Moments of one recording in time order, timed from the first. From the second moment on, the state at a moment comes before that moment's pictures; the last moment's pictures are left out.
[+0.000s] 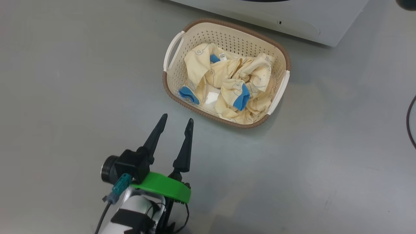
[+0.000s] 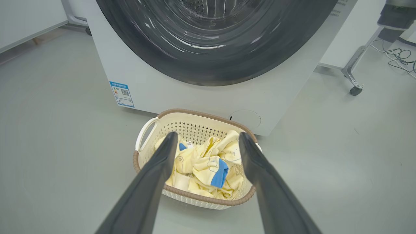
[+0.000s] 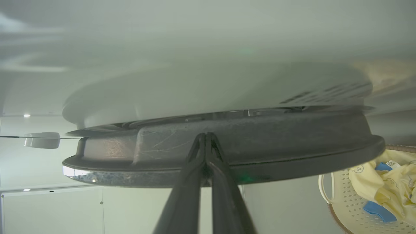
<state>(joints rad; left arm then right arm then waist) -0.33 0.04 -0.46 0.22 -0.33 0.05 -0.25 -1.41 -0.10 -0.48 1.03 0.96 0.13 0.75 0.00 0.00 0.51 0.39</state>
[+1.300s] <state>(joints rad) -0.35 0.04 -0.51 0.21 -0.36 0.07 -0.25 -1.52 -0.13 -0.57 1.15 0.80 0.13 0.78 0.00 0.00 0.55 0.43</state>
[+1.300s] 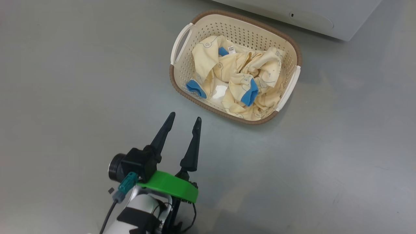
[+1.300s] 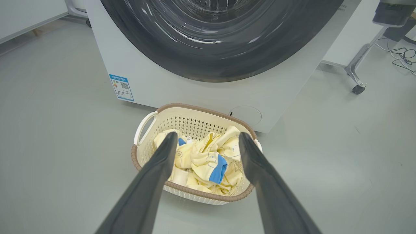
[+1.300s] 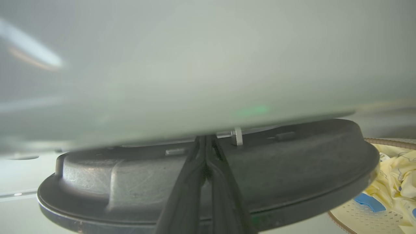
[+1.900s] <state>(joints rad) -0.36 0.04 -0.51 0.21 -0.36 0.07 -0.25 -1.45 -0.10 -0.60 1.12 0.79 0.13 0.87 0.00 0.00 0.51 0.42</state>
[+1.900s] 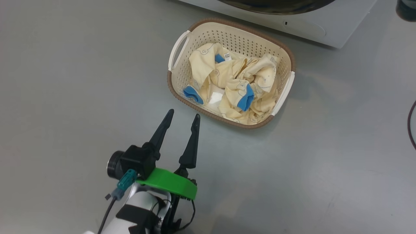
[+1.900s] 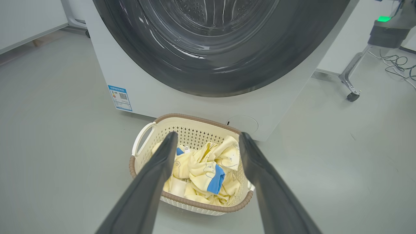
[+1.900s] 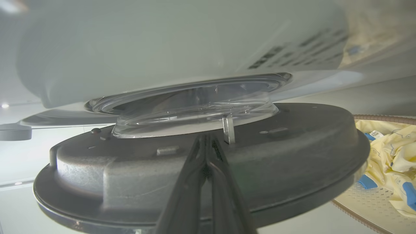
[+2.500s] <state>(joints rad) -0.36 0.04 -0.50 0.22 -0.35 0.07 -0.25 -1.35 -0.09 -0.53 1.11 0.90 0.13 0.95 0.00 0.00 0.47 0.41</state>
